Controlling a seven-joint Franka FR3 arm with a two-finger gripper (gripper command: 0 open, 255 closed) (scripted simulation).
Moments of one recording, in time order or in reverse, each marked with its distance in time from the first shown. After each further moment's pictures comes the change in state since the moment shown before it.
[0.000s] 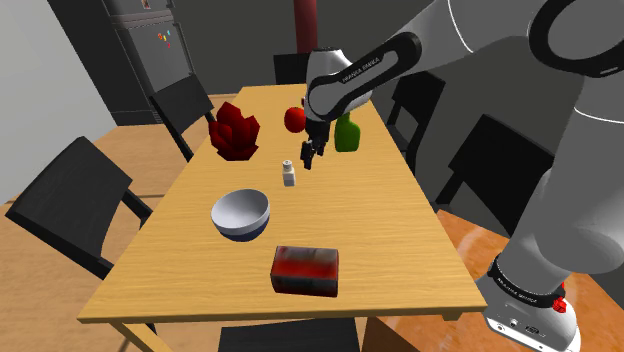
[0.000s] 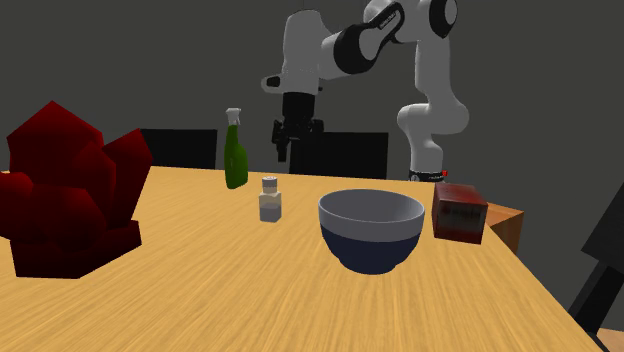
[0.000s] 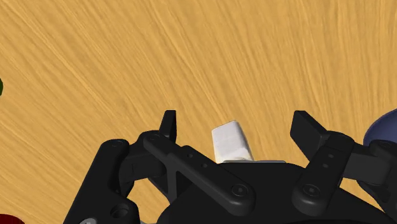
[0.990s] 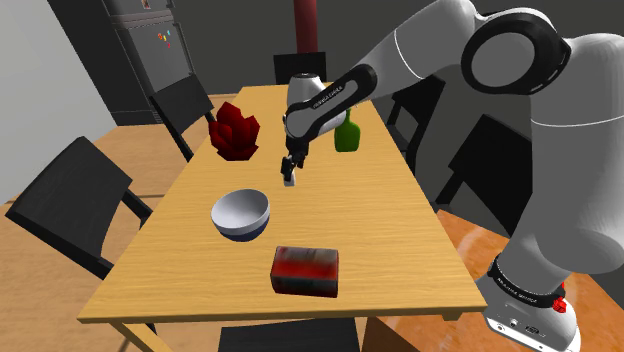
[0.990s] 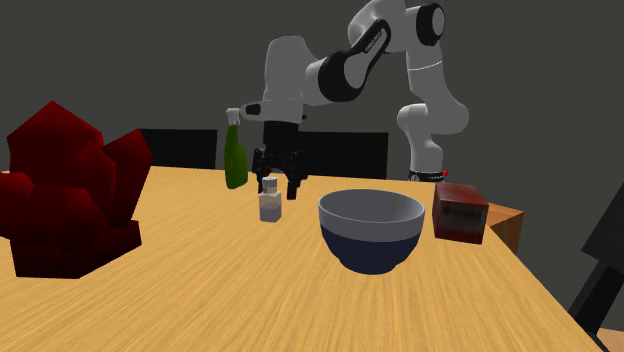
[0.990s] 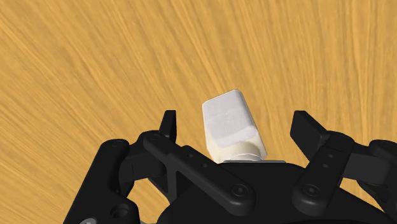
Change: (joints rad) arm 0.013 0.258 0.027 0.185 0.037 0.112 -0.032
